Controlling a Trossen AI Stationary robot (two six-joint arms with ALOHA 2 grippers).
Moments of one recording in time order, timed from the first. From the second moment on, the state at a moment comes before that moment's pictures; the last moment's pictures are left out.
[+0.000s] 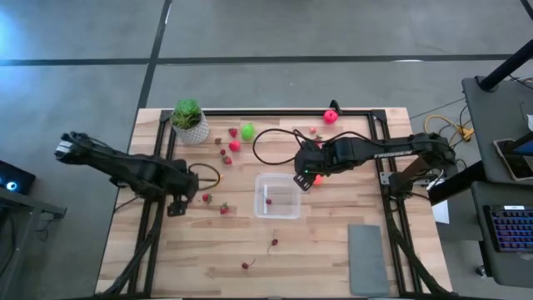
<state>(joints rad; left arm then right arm) -0.29 0.97 0.84 -1.26 -0.10 -0.39 0.05 1.59 1.46 -1.17 0.34 0.78</state>
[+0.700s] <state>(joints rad) -0.49 0.92 0.52 -0.96 -0.22 -0.82 -0.05 1.59 1.41 -1.16 0.37 0.68</state>
